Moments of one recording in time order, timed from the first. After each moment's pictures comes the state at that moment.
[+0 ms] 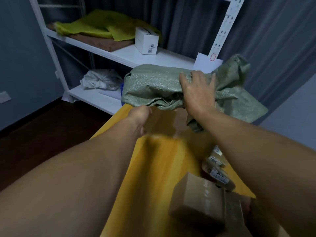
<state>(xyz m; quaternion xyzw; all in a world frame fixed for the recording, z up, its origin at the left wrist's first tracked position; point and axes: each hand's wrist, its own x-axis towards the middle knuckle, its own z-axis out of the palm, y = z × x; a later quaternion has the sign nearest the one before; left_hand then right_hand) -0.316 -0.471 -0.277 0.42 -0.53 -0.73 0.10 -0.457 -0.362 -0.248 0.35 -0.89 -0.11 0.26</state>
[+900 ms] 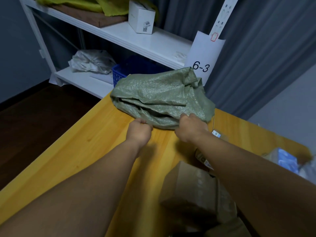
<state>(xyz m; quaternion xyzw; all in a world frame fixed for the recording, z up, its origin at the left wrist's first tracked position) -0.318 -0.434 -0.376 0.42 -0.60 -0.68 0.09 -0.442 -0.317 -0.358 0.26 -0.96 -0.05 -0.11</state>
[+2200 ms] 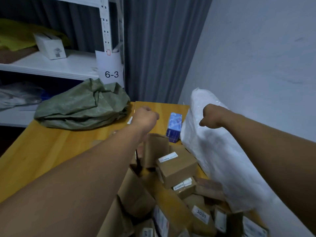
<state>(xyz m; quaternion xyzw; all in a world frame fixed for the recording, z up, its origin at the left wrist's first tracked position) -0.280 -0.108 -0.181 0.20 -0.74 -0.65 -0.01 -0.356 0.111 -0.144 0.04 -0.99 -0.02 -0.11</state>
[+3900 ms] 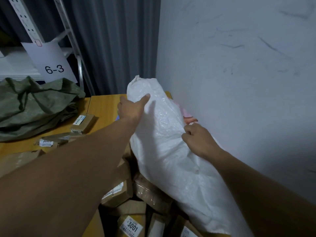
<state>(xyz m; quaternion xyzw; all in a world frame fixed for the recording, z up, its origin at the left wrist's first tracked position) -0.395 0.139 -0.220 0.26 -0.75 -0.61 0.03 -0.348 0.351 -0.254 0.03 -0.94 0.33 -0.06</state>
